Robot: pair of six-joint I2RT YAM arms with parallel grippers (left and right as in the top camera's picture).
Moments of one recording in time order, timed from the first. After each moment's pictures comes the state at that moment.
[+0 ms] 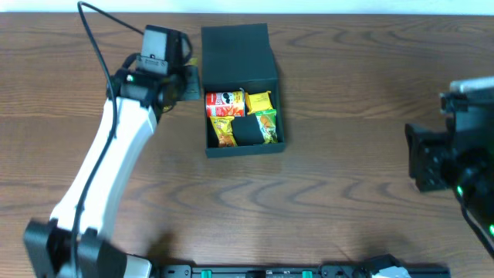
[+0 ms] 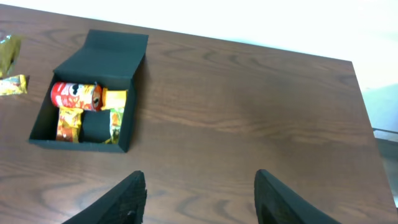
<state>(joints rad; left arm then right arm) -0.28 1.58 1.48 -0.82 0.01 -0.31 0.26 1.11 1.99 -1.54 0.19 0.04</state>
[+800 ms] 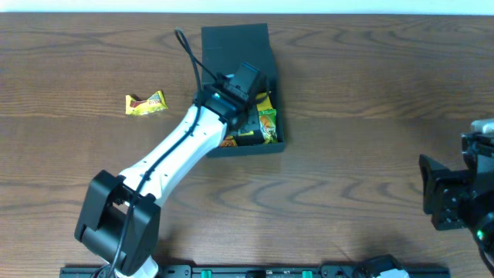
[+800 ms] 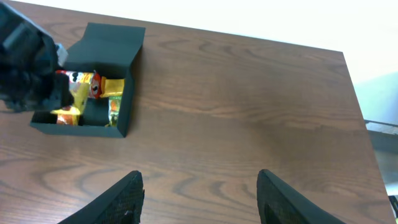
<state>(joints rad) -0.60 1.79 1.38 -0.78 -0.06 -0.72 0.26 1.03 1.99 -1.62 0.19 0.04</state>
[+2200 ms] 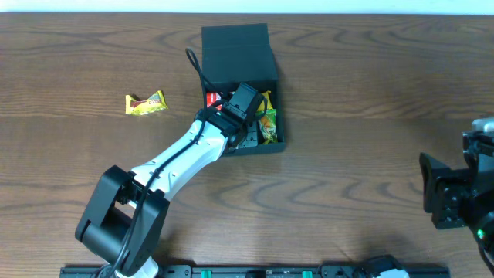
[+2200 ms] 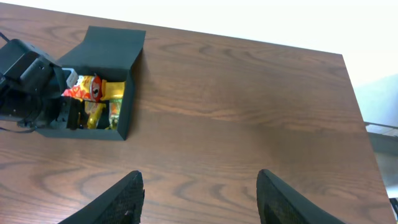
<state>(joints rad) -0.60 1.79 1.21 -0.61 -0.03 -0.62 0.26 1.03 1.99 -1.61 0.19 0.04</state>
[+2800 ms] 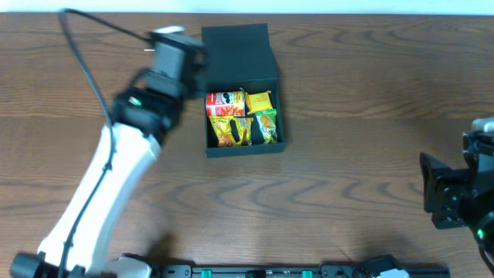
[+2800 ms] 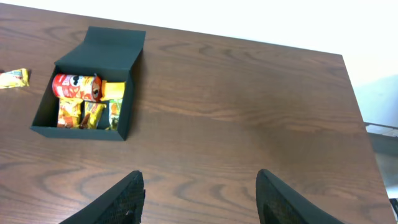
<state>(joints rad) -0.30 1.50 1.45 -0.80 -0.28 -0.48 0.26 1.03 1.99 -1.61 0.19 0.04</state>
